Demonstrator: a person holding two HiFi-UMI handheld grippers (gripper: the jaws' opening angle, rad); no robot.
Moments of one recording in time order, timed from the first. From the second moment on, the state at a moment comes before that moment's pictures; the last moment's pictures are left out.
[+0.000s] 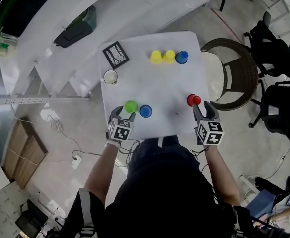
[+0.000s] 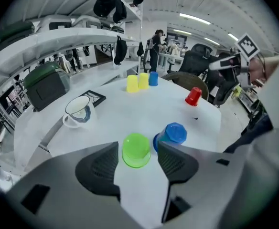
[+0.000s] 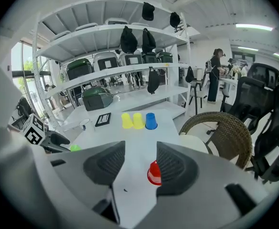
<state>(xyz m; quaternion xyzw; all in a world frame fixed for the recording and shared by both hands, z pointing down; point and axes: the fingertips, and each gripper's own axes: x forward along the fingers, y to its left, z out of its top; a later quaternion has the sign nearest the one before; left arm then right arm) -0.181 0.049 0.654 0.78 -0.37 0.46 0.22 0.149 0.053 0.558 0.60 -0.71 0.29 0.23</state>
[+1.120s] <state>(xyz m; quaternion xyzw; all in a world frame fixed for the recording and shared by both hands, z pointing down) -0.157 -0.010 0.634 0.80 -0.35 0.44 0.20 0.171 0.077 0.561 0.64 -0.67 0.32 0.20</state>
